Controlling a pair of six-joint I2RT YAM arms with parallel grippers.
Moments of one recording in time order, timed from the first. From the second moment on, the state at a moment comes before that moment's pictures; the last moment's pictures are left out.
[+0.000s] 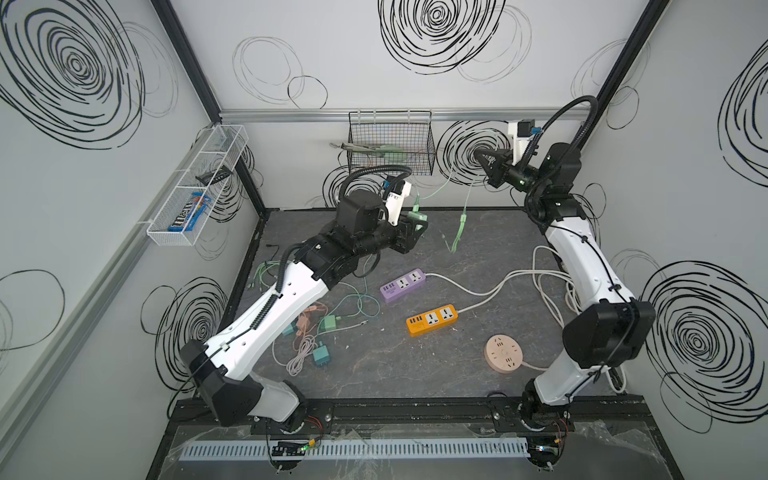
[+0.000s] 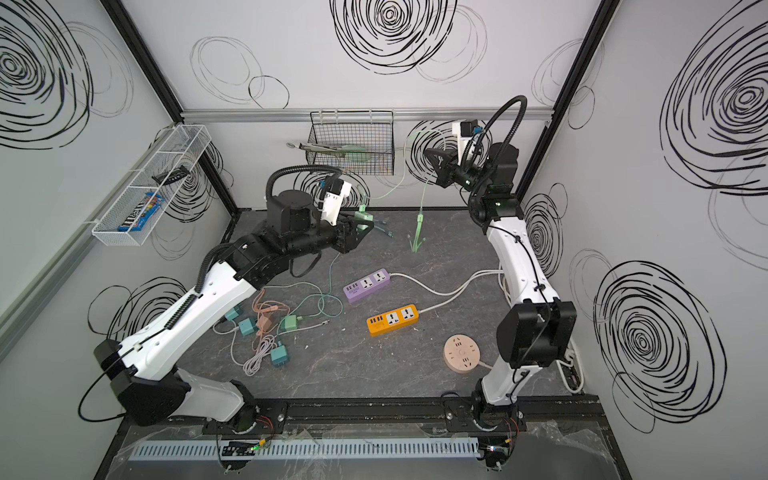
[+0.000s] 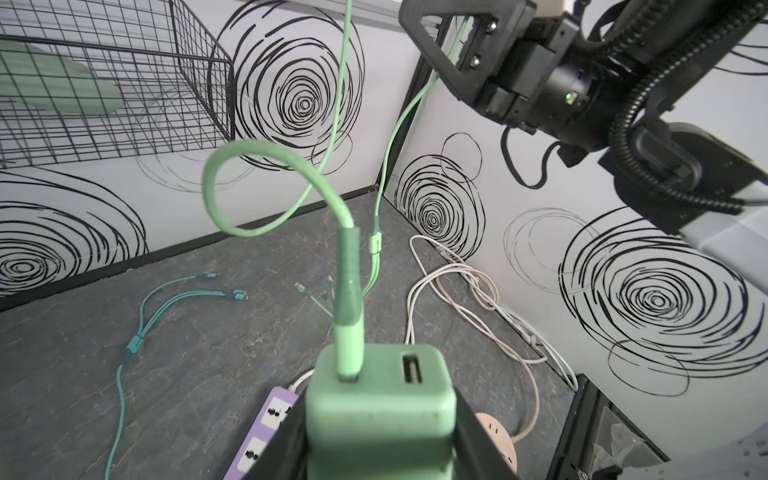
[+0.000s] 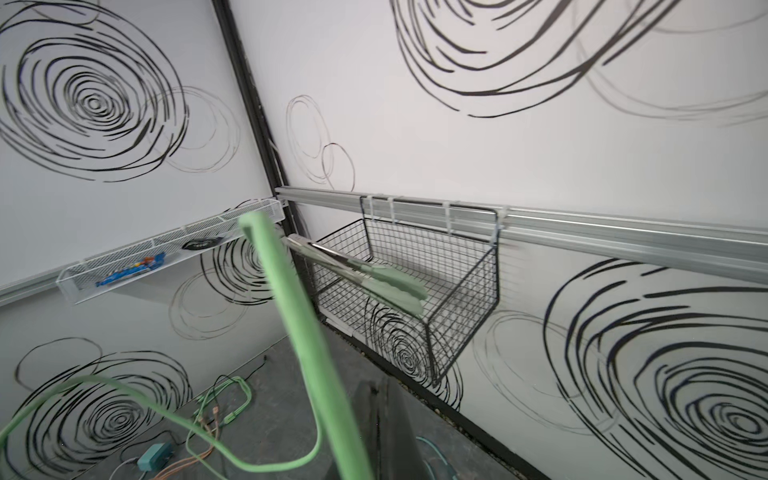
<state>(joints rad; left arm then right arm) -0.67 1.49 1.63 -0.46 0.16 -0.28 0.03 1.78 1.85 0.06 -0.75 0.23</state>
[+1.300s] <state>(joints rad) -0.65 2.11 1.79 -0.31 0.39 0.15 -0.16 1.59 1.19 -0.14 -0.62 0.29</state>
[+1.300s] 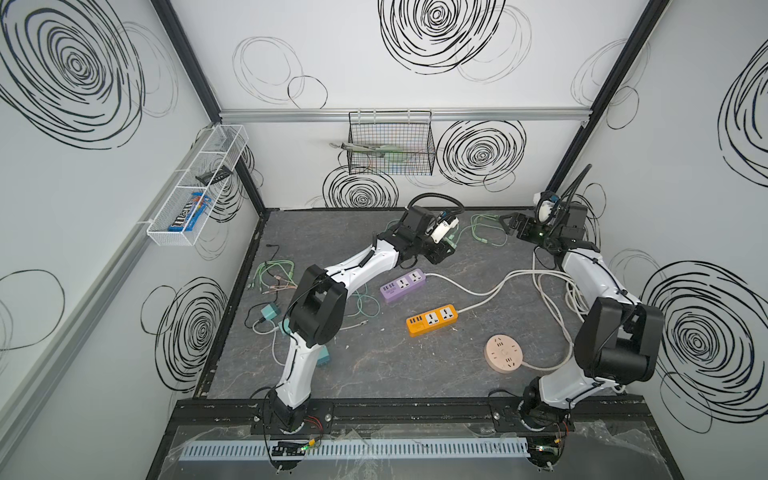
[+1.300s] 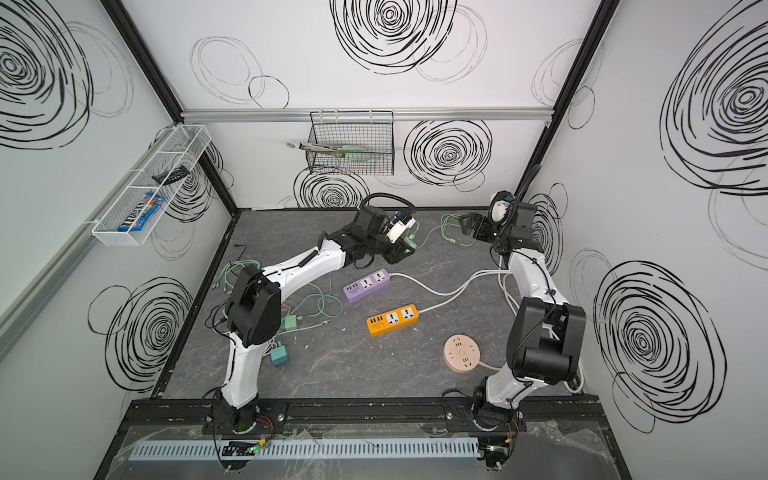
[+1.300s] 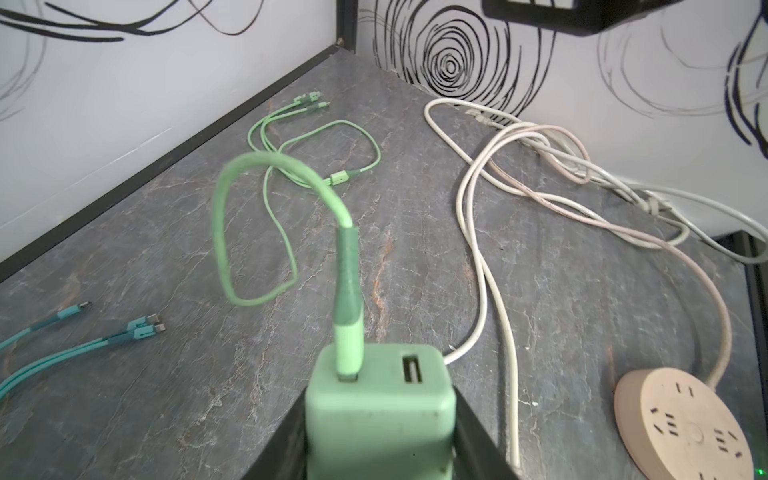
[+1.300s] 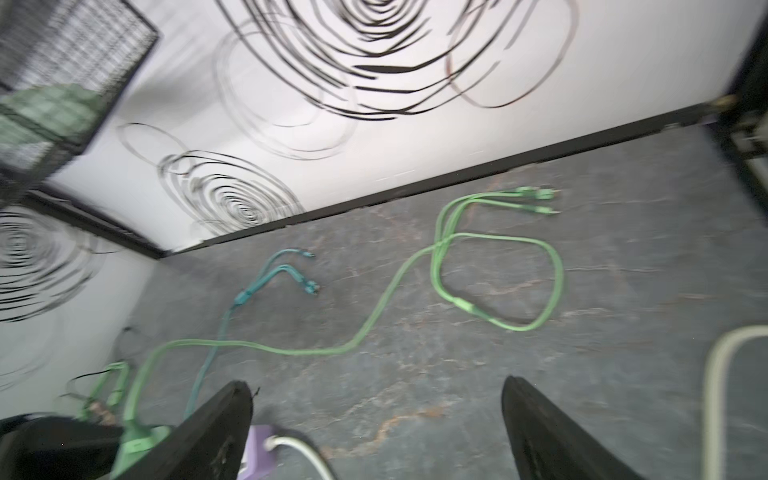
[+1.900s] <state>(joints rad) -0.57 1.97 1.58 -0.21 0.59 0.62 -0.01 1.50 1.08 -0.25 -0.97 0.30</state>
